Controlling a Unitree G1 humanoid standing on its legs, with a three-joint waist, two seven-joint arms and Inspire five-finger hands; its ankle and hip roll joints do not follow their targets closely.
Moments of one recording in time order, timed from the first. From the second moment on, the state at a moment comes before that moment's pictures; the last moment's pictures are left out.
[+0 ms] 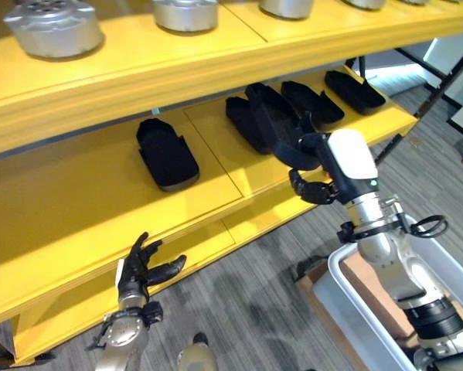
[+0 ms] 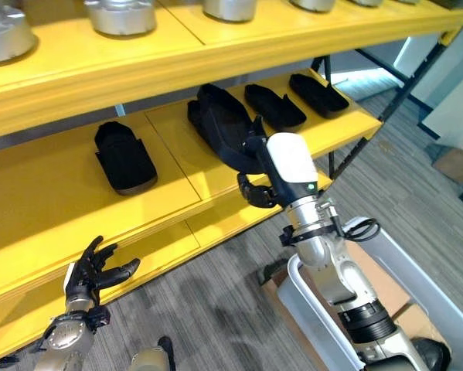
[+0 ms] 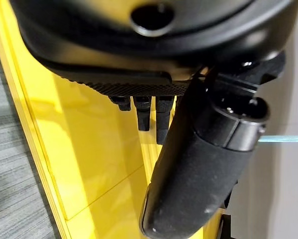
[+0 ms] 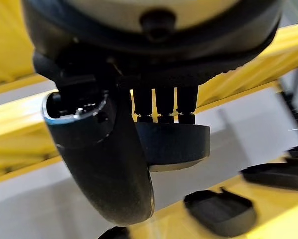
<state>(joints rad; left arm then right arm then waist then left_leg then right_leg) 0.19 0.35 0.01 0.19 -0.38 -0.09 0.23 -0.35 -0.58 0.27 -0.13 -0.55 -0.05 -0.21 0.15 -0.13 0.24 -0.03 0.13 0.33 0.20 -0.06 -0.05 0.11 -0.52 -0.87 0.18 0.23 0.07</state>
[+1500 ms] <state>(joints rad) 0.17 0.26 -0.07 0.22 -0.39 -0.09 0.21 -0.39 -0.72 0.34 -0.14 -0.58 -0.09 -0.15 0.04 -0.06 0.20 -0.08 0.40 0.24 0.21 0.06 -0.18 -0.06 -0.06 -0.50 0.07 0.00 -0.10</state>
